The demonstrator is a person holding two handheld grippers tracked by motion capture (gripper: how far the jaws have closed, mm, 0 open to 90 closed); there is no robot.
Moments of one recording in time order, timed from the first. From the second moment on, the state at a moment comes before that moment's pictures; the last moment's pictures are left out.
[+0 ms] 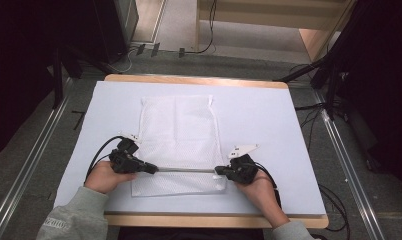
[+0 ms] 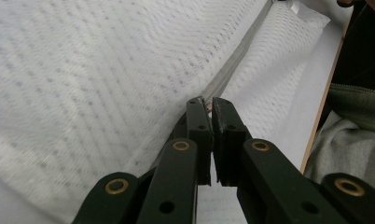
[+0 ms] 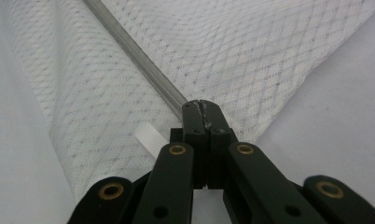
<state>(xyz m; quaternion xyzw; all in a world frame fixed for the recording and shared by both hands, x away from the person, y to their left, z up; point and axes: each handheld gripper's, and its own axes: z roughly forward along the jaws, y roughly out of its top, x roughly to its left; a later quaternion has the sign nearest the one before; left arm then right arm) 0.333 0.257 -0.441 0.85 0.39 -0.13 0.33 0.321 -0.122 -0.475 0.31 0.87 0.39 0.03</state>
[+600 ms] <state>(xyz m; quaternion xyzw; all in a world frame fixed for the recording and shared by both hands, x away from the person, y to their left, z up) 0.325 0.292 -0.441 0.83 0.42 -0.13 0.33 0.323 -0.123 -0.475 0.31 0.87 0.39 0.01</state>
